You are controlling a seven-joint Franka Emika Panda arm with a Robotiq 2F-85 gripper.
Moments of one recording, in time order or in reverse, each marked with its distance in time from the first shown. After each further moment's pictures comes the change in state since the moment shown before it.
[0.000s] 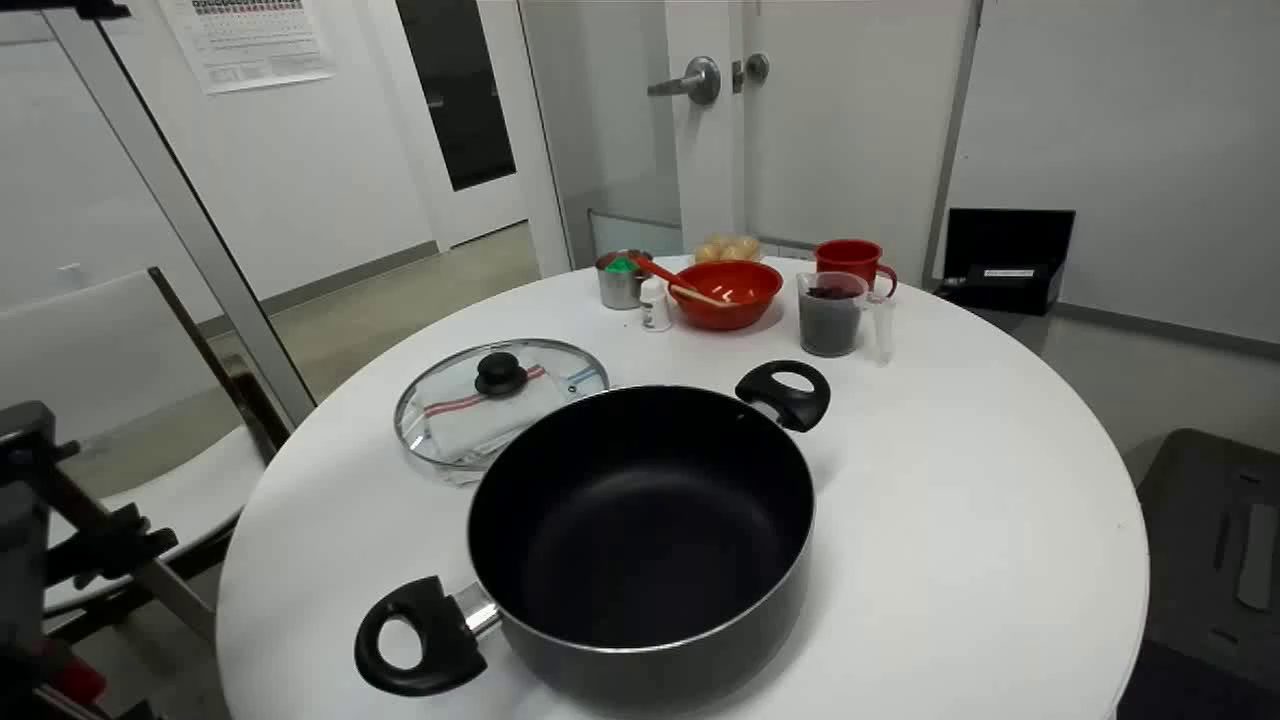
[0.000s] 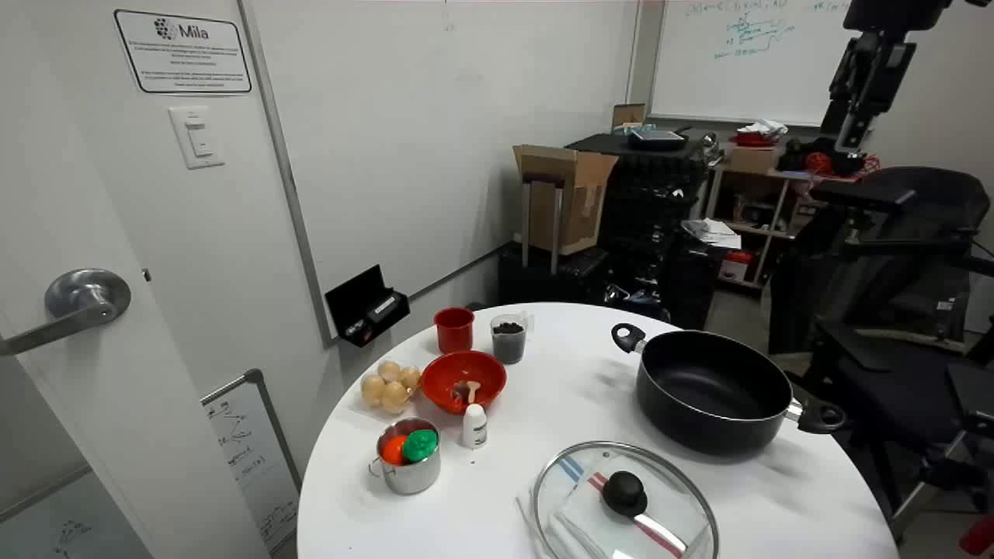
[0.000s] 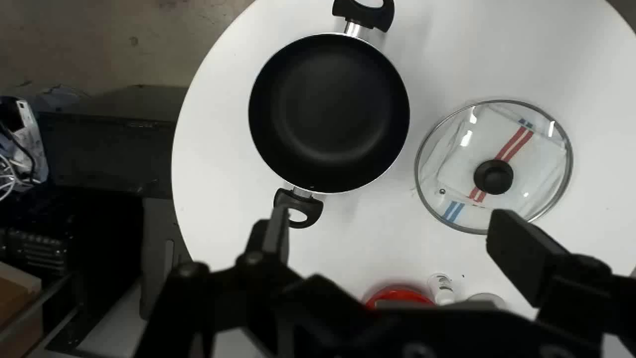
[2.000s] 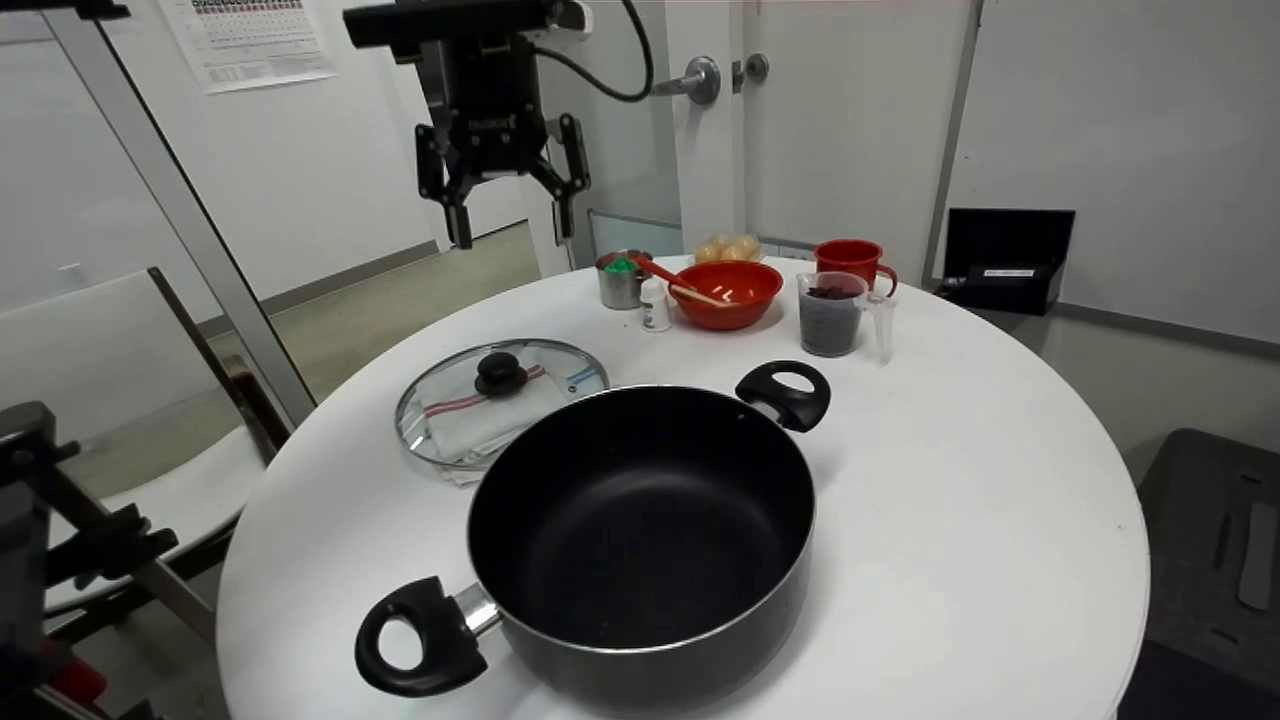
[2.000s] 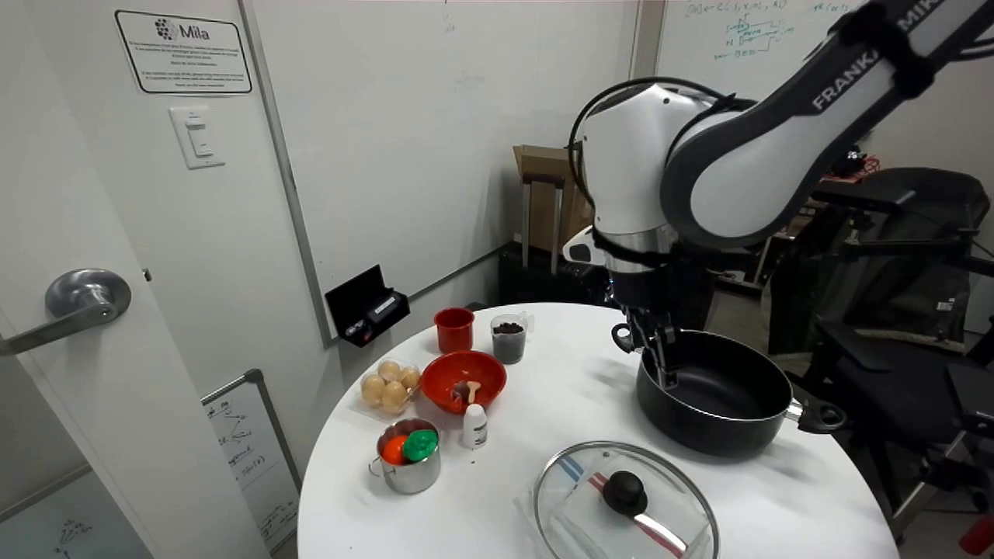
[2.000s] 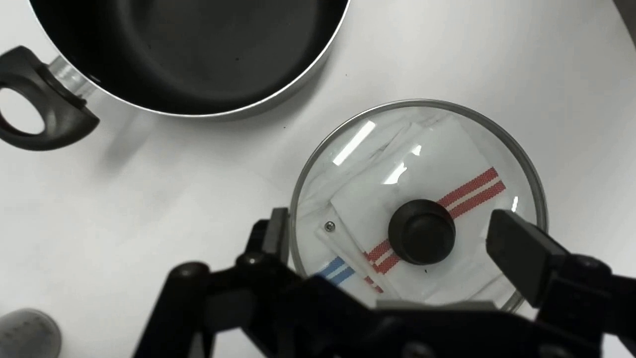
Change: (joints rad) arm 0.116 0.924 0.233 0.450 -0.056 0.141 -0.099
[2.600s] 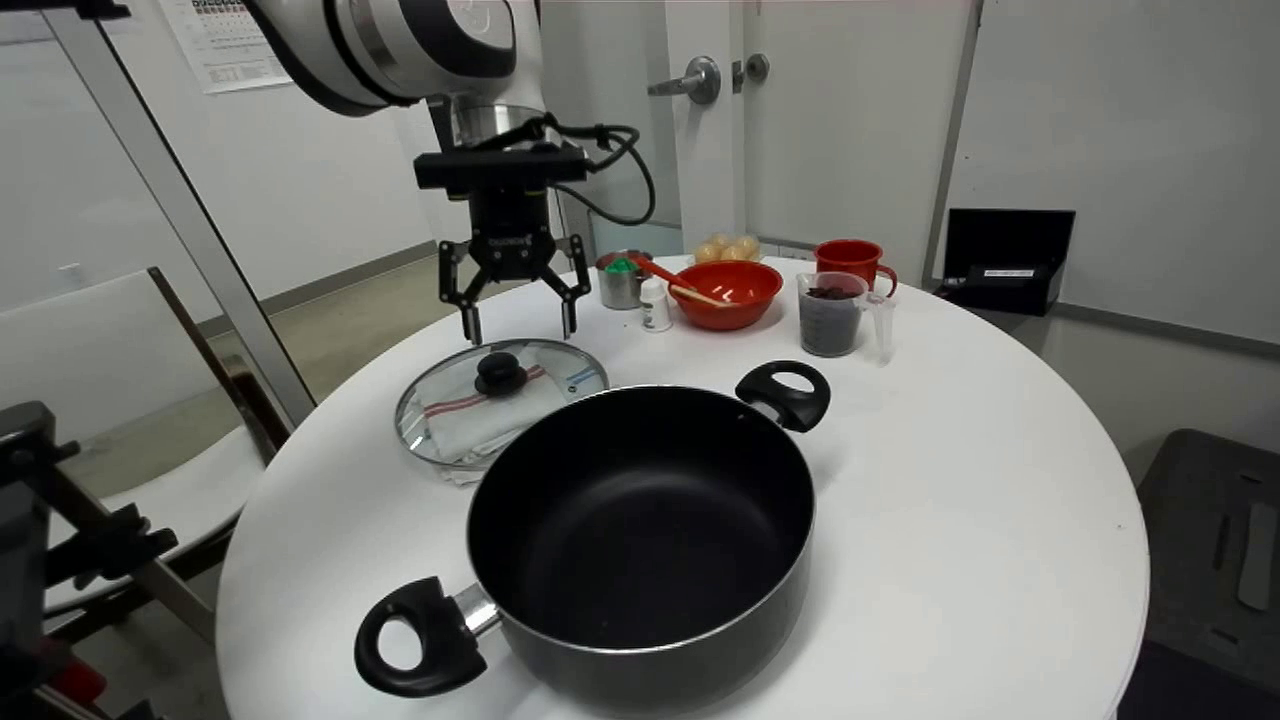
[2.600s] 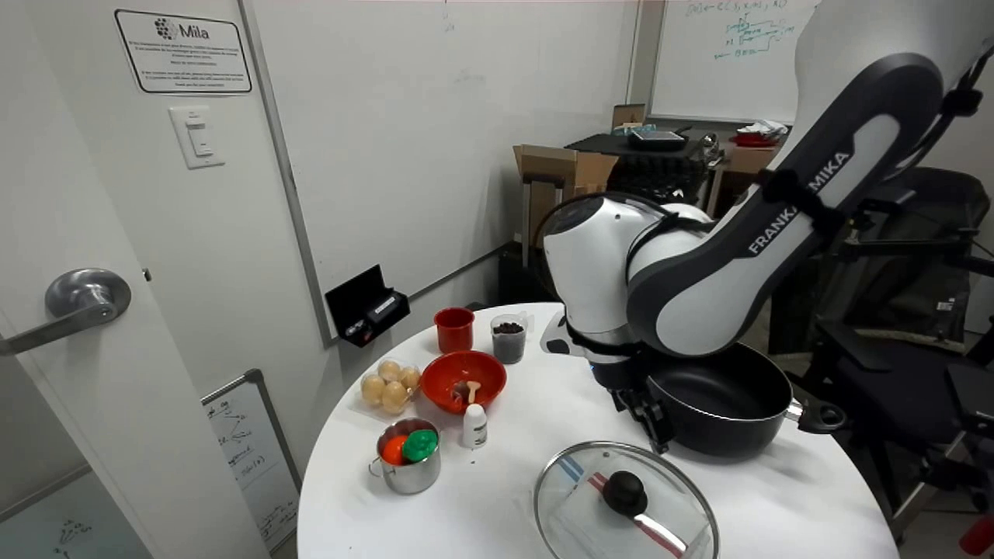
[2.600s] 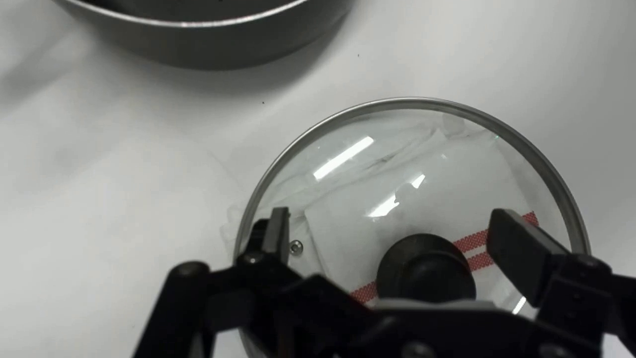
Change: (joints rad) arm 0.035 0.265 0.020 0.159 -0.110 0.003 -0.089
